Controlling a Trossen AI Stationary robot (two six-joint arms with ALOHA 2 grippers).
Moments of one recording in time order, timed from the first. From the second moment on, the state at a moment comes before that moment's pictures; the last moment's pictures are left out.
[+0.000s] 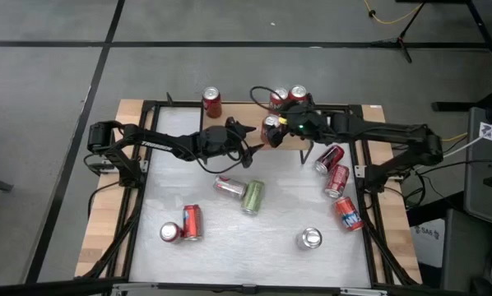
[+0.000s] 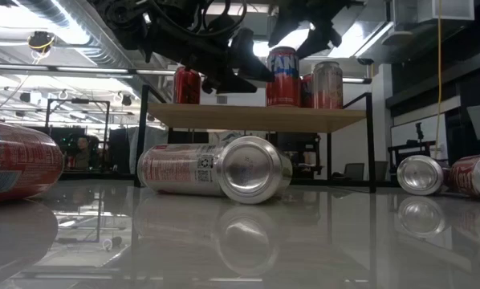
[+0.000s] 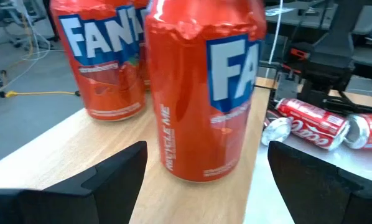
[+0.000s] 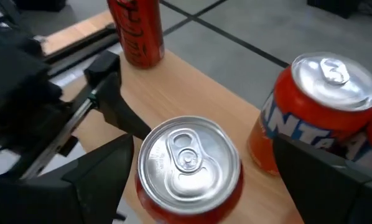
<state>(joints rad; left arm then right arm) 0.16 1.64 0.90 0.52 -0.29 -0.08 -0.14 1.42 1.36 -0.58 0.45 0.39</state>
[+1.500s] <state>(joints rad) 0.21 1.64 0.90 0.64 -0.38 -0.15 -0.14 1.31 1.36 -0.58 0.33 0.35</state>
